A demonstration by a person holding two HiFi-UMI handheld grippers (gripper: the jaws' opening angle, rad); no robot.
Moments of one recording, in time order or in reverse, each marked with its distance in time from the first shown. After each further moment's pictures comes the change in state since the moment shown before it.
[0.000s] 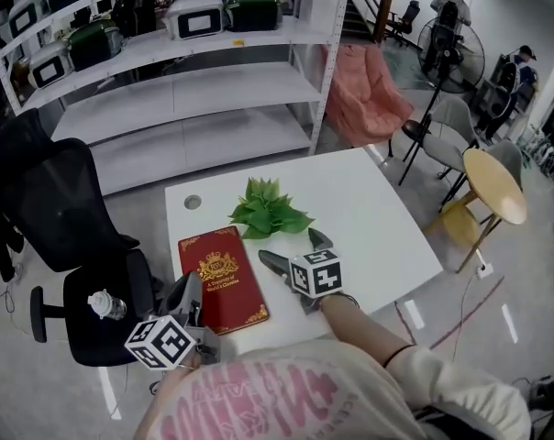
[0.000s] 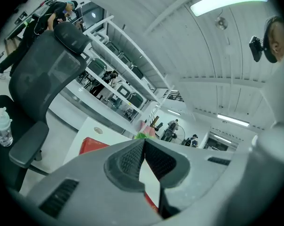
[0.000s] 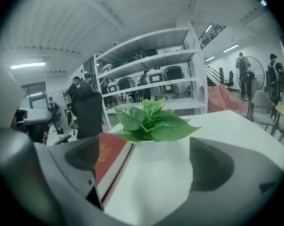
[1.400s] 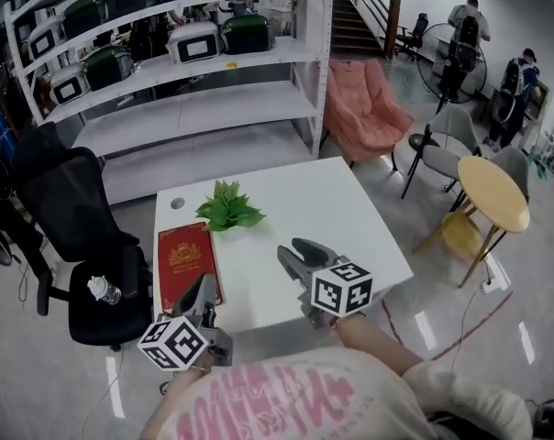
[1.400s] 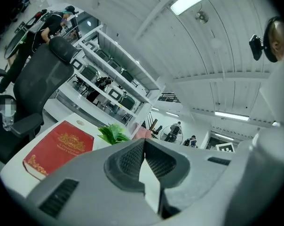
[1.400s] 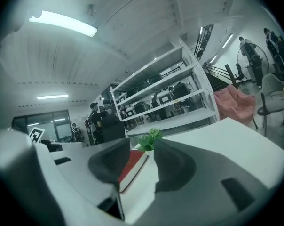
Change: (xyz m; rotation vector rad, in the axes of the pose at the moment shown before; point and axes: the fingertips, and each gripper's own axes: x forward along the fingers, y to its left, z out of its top) left arm -0.011 -0.169 -0.077 0.061 -0.067 0.007; right arm -0.197 -0.044 0.033 0.114 -0.257 0.271
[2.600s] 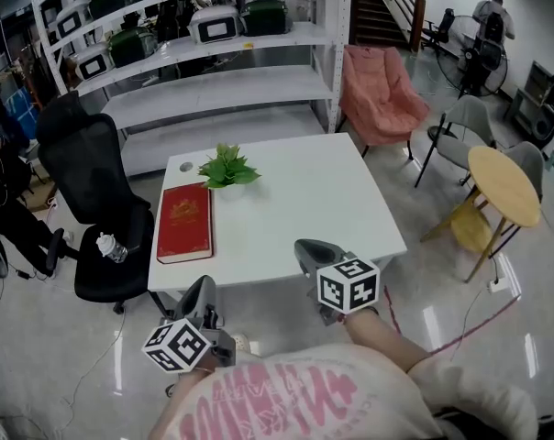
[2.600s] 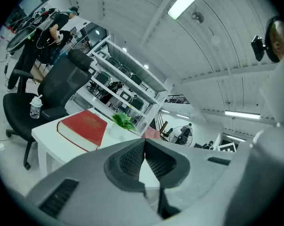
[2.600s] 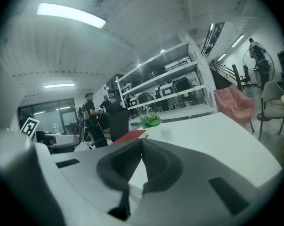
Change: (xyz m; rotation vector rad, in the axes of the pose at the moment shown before) left arm -0.094 -0.049 -0.085 -0.021 -0.054 0.156; right arm -0.101 -0.005 -0.064 -0.085 0.120 0.030
